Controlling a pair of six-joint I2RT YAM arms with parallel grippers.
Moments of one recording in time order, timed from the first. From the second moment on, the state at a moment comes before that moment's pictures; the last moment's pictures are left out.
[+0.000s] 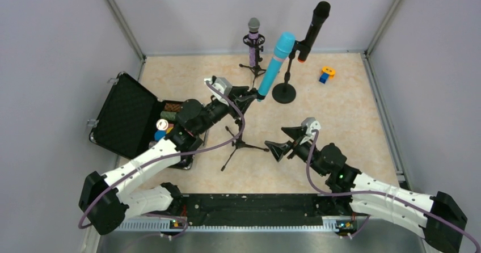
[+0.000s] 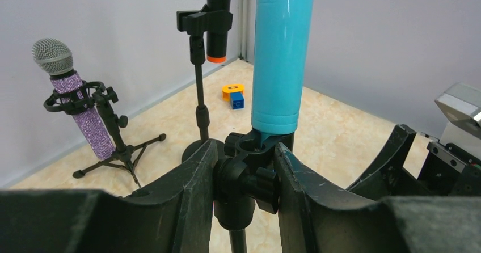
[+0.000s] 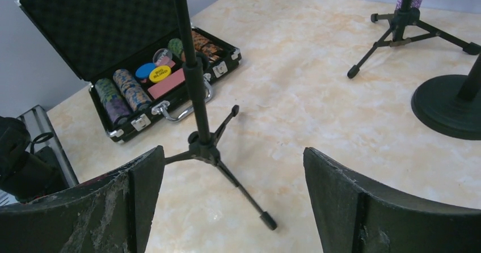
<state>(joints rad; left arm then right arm) -0.73 1.09 0.79 0.49 0.18 -0.07 0.93 0.67 0.20 0.55 0.14 0.22</state>
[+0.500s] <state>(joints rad) -0.72 1.10 0.69 0.71 0.14 -0.05 0.93 0.67 0.18 0.51 0.18 0.24</state>
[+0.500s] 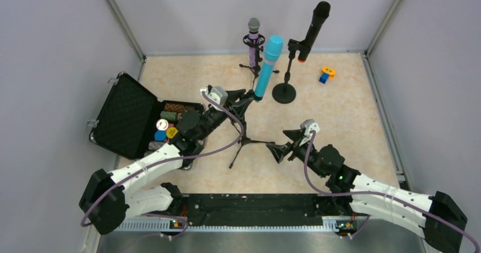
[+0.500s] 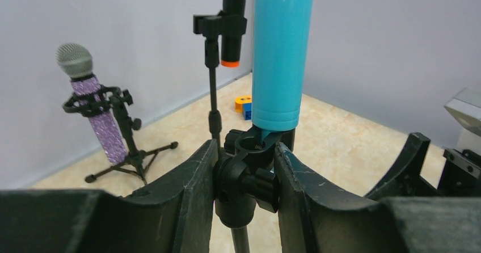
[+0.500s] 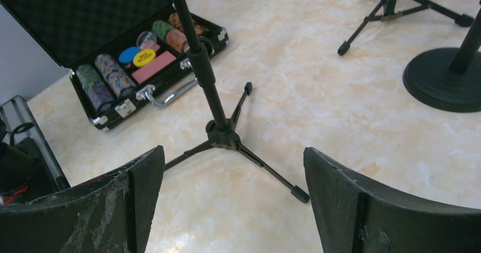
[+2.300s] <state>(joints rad) -0.72 0.78 0.45 0.43 0.15 -0.16 0.80 0.82 0.19 0.50 -0.03 0.29</state>
